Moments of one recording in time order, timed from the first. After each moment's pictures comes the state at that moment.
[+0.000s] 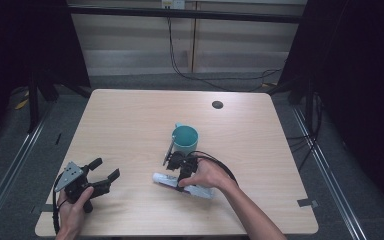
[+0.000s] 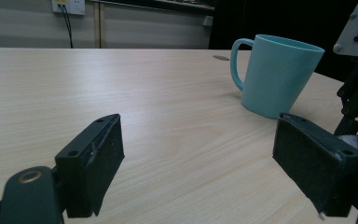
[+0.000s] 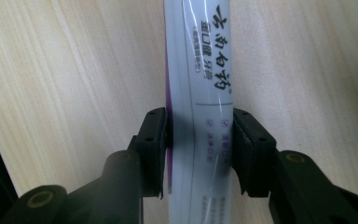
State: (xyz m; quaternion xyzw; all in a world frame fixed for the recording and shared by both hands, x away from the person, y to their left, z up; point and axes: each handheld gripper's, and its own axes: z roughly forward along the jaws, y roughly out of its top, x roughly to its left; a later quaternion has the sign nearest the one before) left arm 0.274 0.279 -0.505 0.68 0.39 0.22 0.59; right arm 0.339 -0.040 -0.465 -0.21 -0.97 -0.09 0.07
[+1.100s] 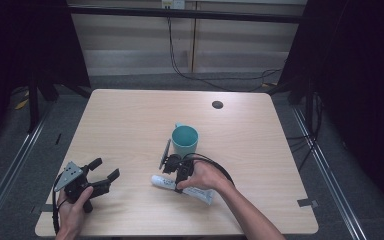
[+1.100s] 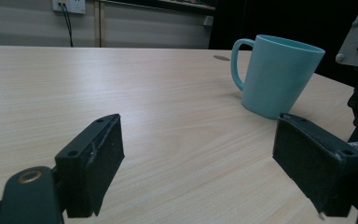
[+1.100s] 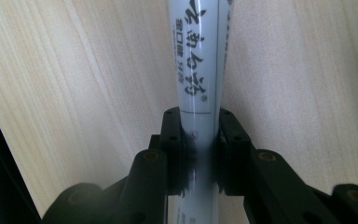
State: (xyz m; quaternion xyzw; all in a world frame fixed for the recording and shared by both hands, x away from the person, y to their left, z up) left arm 0.275 0.280 -0.505 0.67 0.39 0.21 0.59; right arm 0.333 -0.029 -0.466 -0.20 -0.97 -0.07 0.08
